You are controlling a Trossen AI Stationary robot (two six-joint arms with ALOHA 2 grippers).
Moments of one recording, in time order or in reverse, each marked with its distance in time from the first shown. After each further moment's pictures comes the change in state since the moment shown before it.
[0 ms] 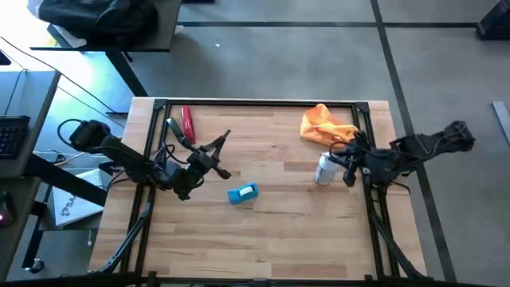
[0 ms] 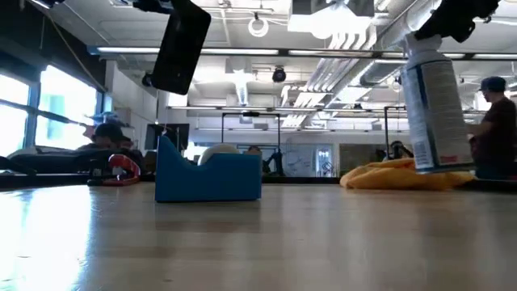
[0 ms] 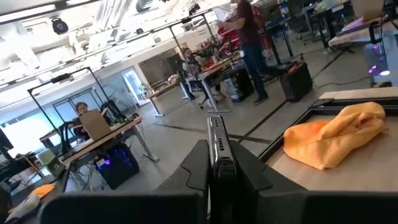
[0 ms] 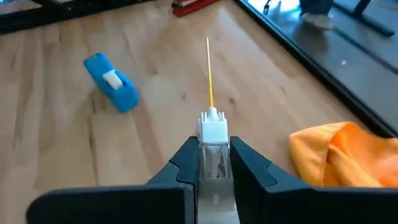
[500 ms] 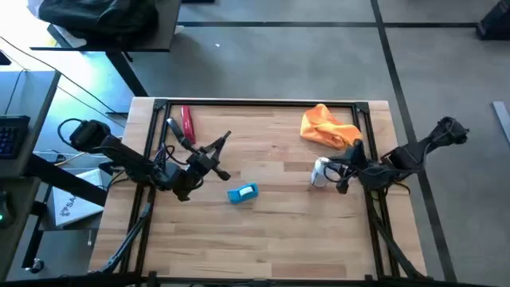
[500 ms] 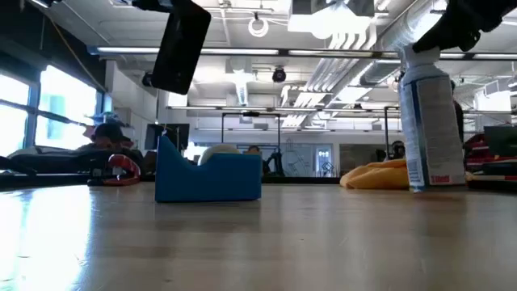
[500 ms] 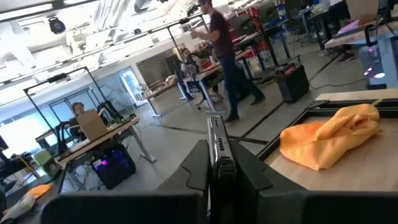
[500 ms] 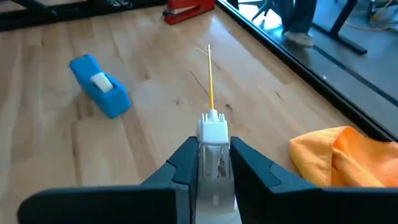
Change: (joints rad) left arm -0.025 0.000 0.000 -0.002 0.000 -0.010; right arm 0.133 0.036 -0.164 0.163 0.181 0.085
